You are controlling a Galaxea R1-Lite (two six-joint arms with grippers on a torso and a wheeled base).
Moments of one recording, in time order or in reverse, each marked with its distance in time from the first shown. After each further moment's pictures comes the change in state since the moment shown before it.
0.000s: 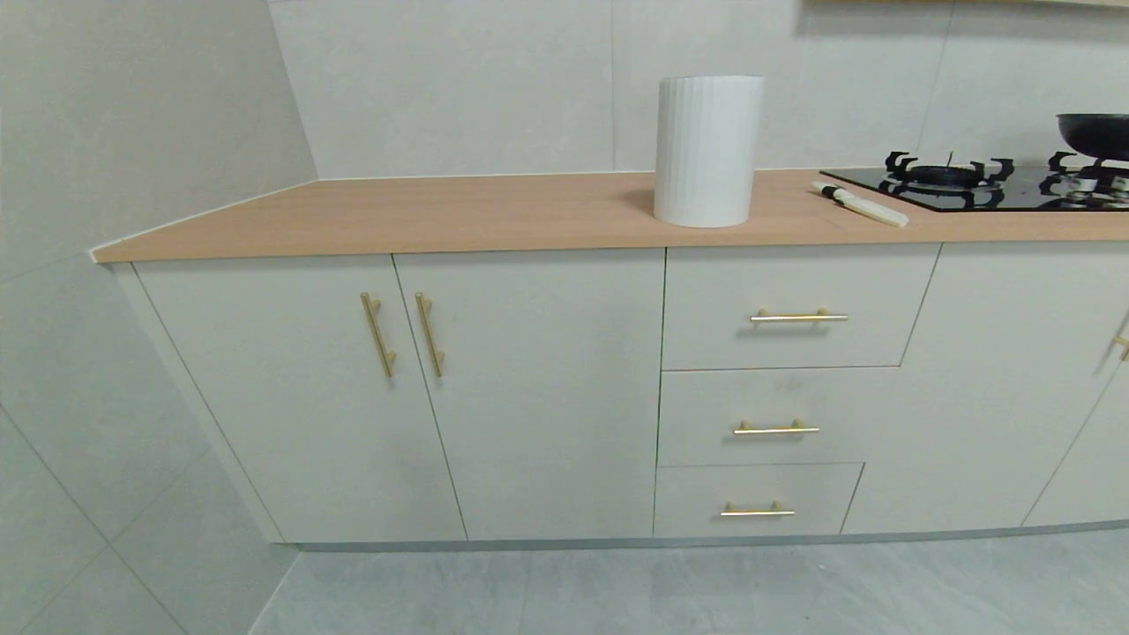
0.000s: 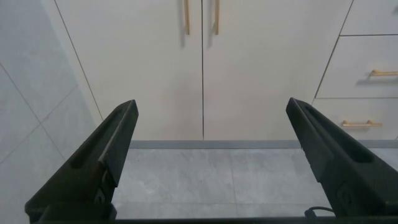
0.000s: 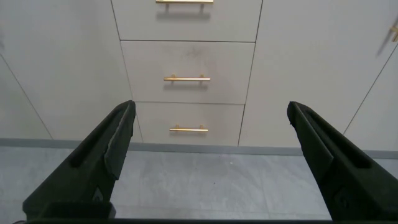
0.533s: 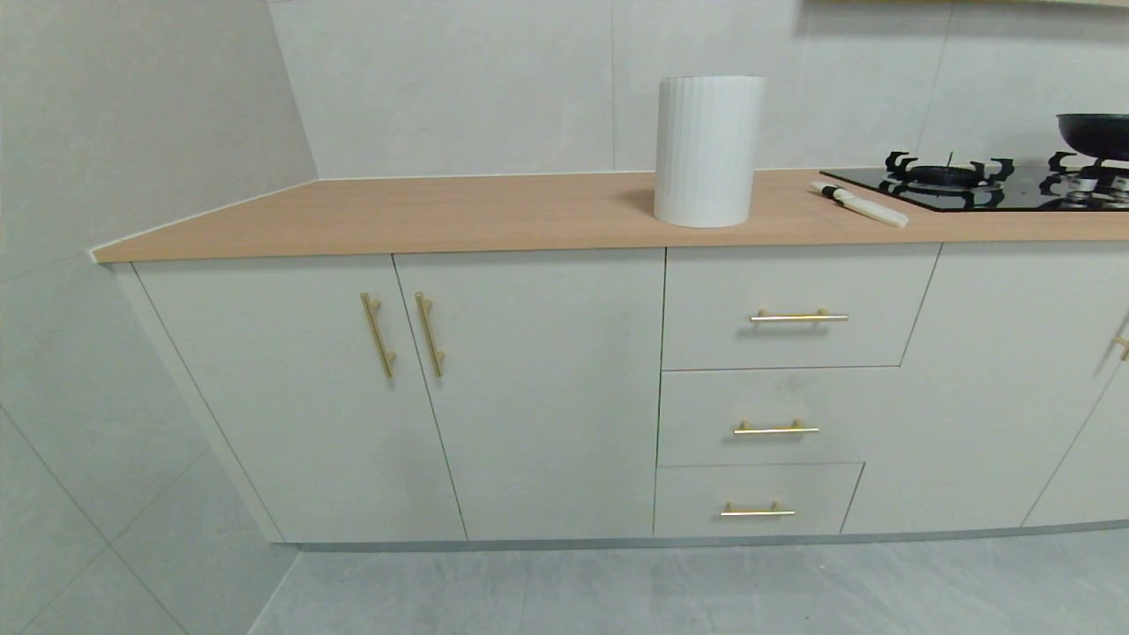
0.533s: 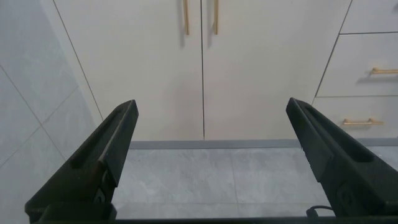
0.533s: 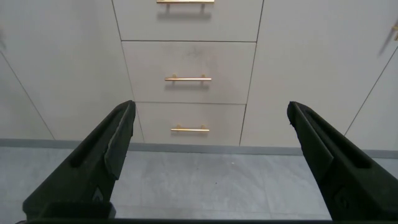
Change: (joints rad) left arm 0.000 0.000 0.000 0.000 -0.003 0.013; right arm 0.000 0.000 0.000 0.001 0.003 0.008
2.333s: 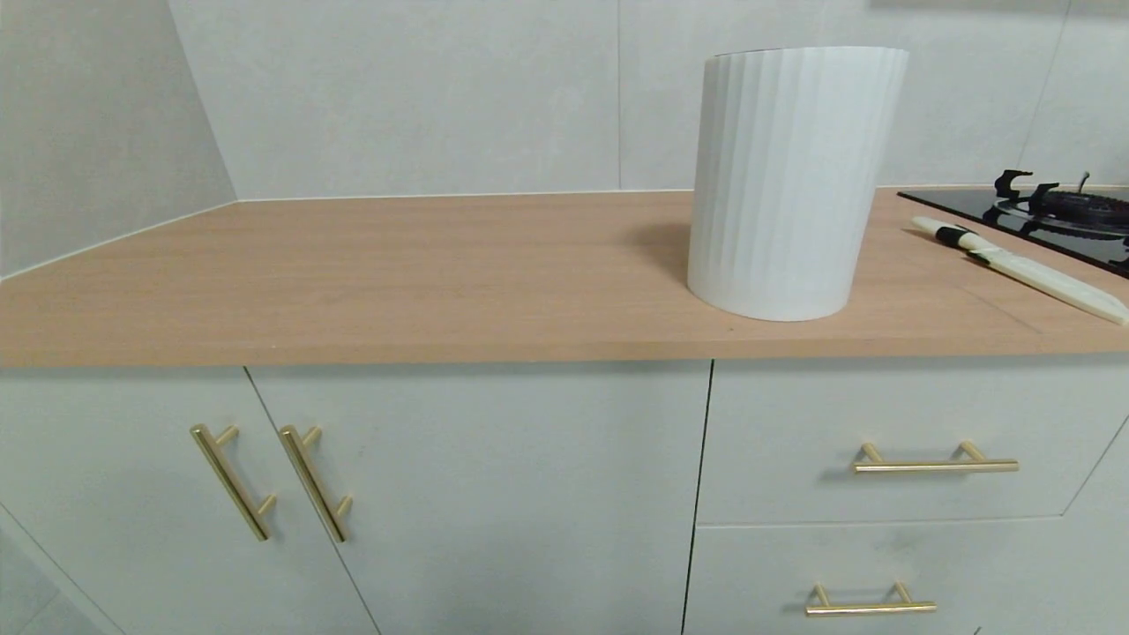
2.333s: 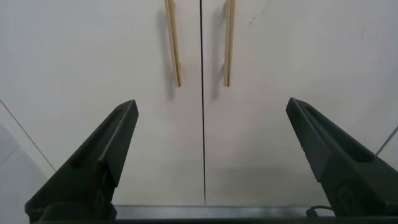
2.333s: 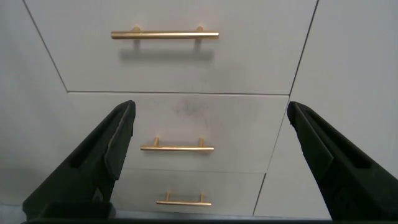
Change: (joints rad) left arm 0.000 0.000 0.000 0.000 0.000 -0.003; right arm 0.000 0.001 0.000 0.001 -0.001 0.010
